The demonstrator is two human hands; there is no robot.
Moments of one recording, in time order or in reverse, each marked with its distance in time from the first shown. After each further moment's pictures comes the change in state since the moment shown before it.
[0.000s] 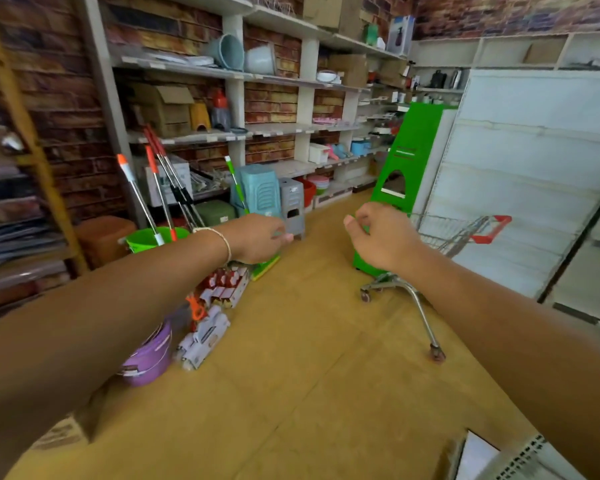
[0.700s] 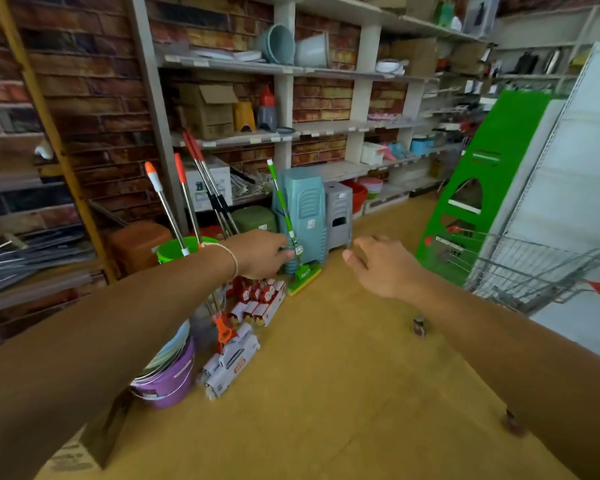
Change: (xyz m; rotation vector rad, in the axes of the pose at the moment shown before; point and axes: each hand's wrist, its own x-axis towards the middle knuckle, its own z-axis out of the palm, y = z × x) left_hand 0.206 -0.119 0.025 0.058 -0.055 -0.181; right_hand 0.243 0.060 0.140 -0.137 -0.279 -0.154
